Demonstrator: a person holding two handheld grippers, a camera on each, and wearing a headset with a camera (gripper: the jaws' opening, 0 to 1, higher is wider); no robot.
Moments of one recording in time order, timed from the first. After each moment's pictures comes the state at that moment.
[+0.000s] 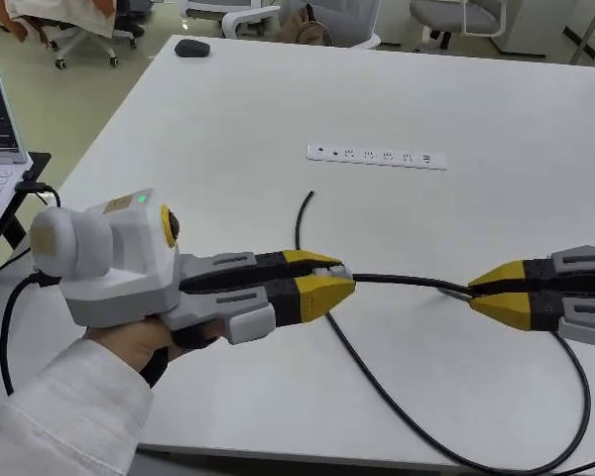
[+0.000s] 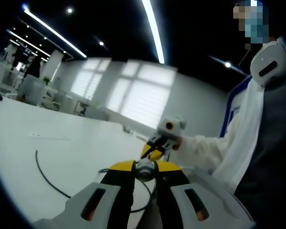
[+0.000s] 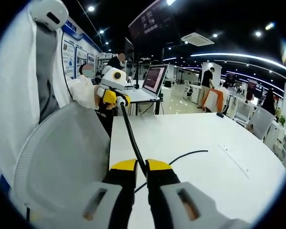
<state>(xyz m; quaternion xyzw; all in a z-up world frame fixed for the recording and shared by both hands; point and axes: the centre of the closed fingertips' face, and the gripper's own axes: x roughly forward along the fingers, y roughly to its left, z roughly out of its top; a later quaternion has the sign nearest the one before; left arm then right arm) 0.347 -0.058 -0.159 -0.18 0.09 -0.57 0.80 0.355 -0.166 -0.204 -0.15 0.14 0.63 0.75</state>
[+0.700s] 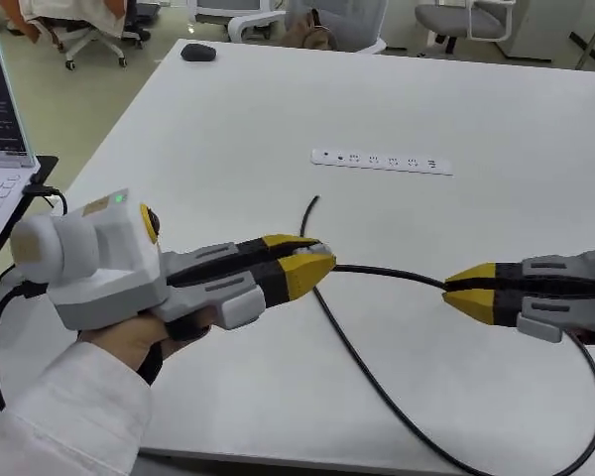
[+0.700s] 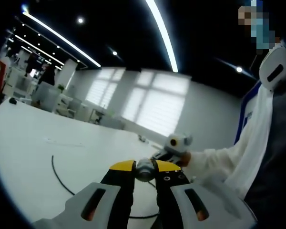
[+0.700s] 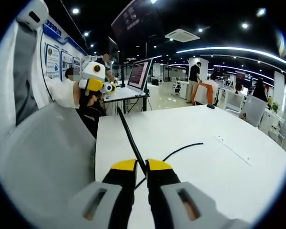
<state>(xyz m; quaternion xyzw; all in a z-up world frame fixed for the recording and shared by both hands) 0.374 -0.030 -0.154 -0.20 0.06 -0.49 0.84 0.394 -0.140 -0.244 -0.12 0.16 0.59 0.78</state>
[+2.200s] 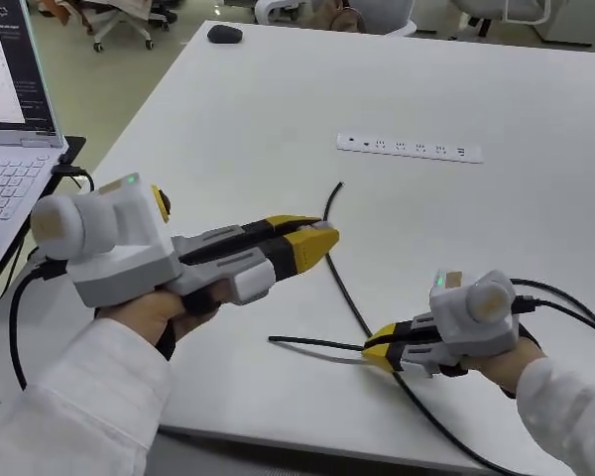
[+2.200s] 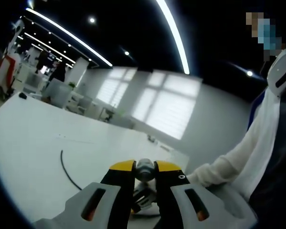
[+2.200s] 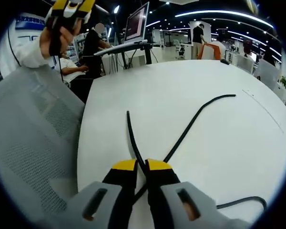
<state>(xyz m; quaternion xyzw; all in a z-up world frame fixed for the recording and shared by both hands) 0.387 -0.018 -0.168 -0.21 0.08 -0.46 0.86 0.391 -0.079 -0.406 -0.16 0.32 0.58 0.73</state>
